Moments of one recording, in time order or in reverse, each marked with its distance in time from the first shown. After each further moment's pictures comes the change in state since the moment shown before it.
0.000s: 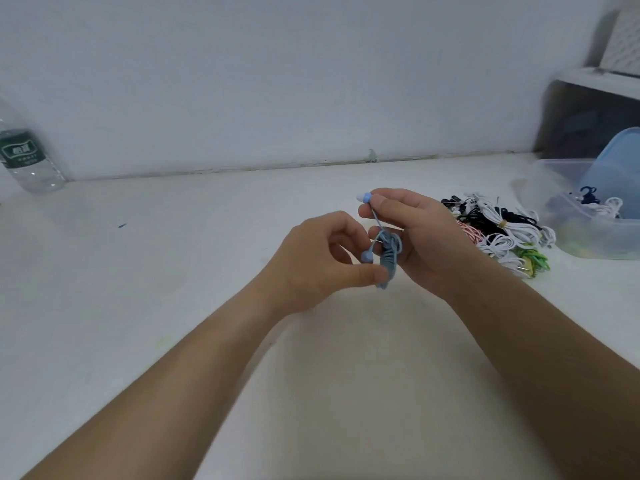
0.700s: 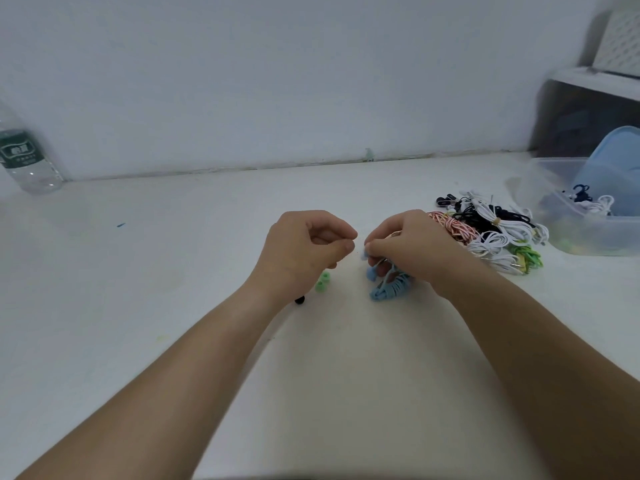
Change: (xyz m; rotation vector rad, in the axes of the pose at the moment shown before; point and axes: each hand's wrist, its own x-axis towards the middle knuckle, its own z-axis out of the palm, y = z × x) left_hand 0.006 -0.010 -0.001 -0.054 0.204 -0.070; right_hand -0.001 0.006 -0.008 -0.791 0.083 0.052
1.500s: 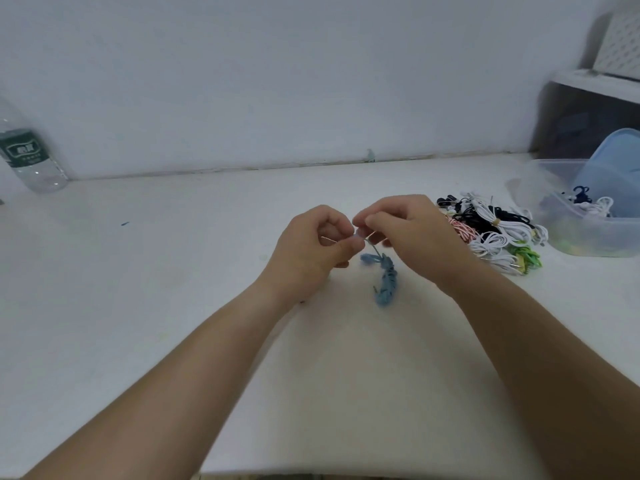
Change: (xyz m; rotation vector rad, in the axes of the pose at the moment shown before) left_hand 0.001 -0.002 0.007 -0.104 -0.021 -0.026; right_hand -0.006 -0.011 -0.002 0.054 0.059 -0.262
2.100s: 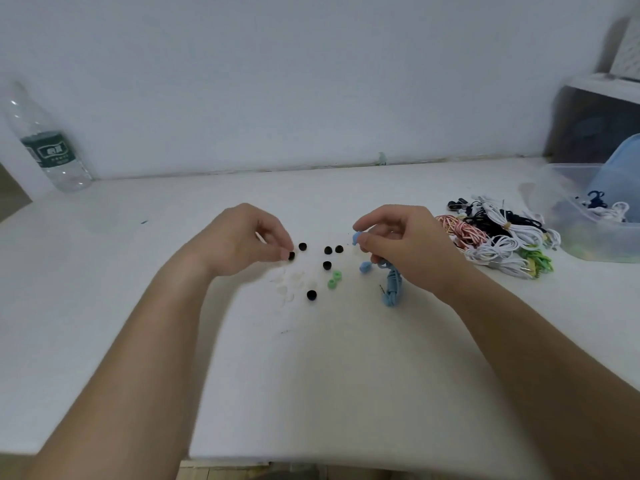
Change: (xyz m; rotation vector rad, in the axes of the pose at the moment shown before) left_hand -0.001 0.003 -0.099 0.576 -0.154 -0.116; right_hand -0.004 0.010 0.012 0.142 -0.077 -0.047
